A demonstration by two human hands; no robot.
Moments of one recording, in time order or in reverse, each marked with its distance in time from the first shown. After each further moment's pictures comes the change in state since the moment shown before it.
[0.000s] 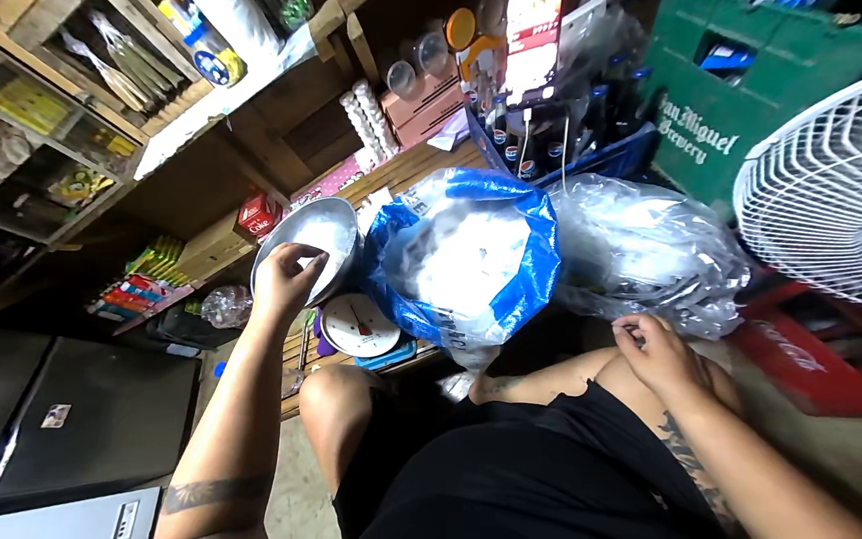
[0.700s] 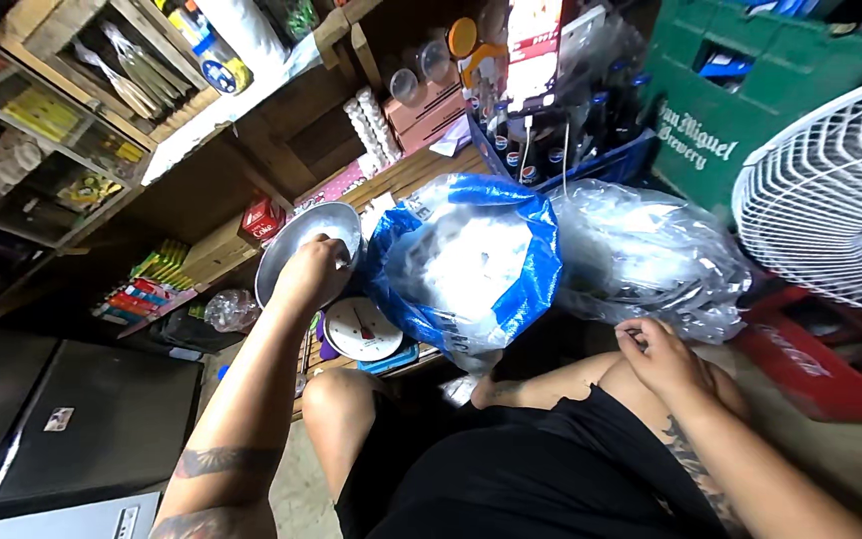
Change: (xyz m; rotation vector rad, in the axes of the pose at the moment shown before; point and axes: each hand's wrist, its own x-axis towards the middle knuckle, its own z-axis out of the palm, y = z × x) left_hand 0.033 0.030 0.009 0.402 -0.353 0.070; right_hand 0.001 -0.003 -0.002 0.019 -0.024 0.026
